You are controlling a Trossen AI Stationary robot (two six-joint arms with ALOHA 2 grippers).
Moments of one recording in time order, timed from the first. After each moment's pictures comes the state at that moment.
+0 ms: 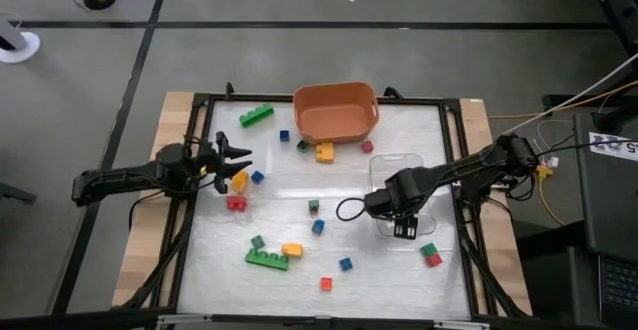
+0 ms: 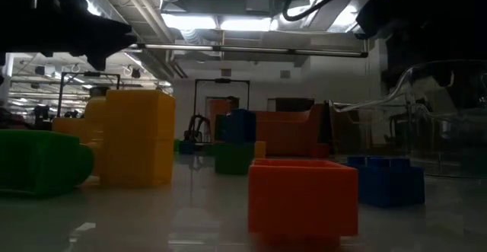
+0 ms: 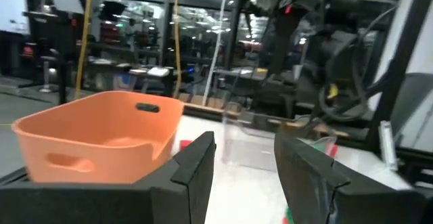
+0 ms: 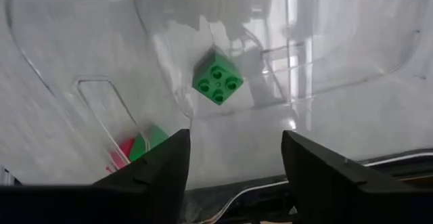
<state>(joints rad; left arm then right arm) 0.17 0.08 0.01 0.19 -0.03 -0.13 0.29 1.63 1.30 -1.42 -0.10 0.47</state>
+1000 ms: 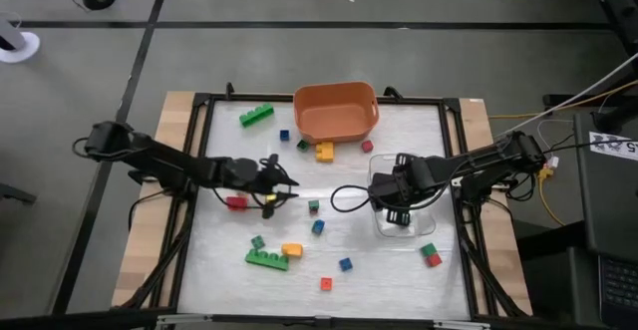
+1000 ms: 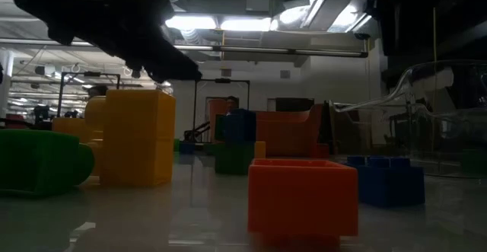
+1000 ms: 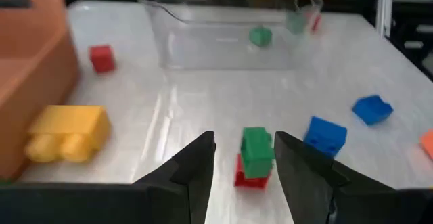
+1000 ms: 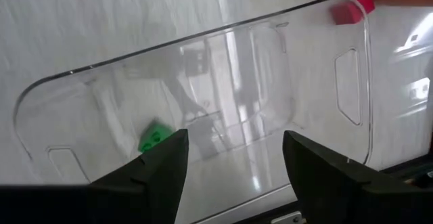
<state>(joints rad) -0.10 1.30 0.44 0.46 -0.10 -0.08 0.29 1.57 1.44 -1.44 0.21 0.47</state>
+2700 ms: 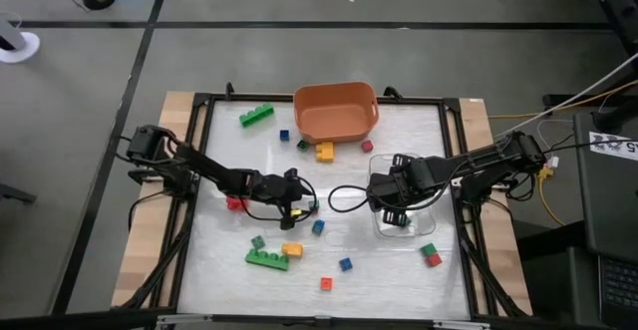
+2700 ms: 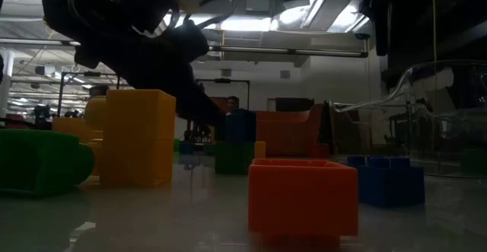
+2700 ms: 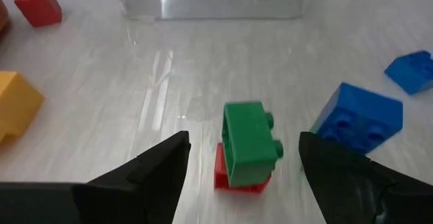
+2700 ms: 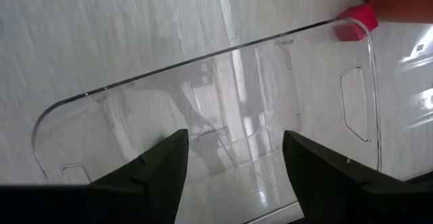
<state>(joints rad) -0.13 1.68 0.59 0.56 -0.12 -0.10 0.29 1.57 1.44 -1.38 0.22 0.47</state>
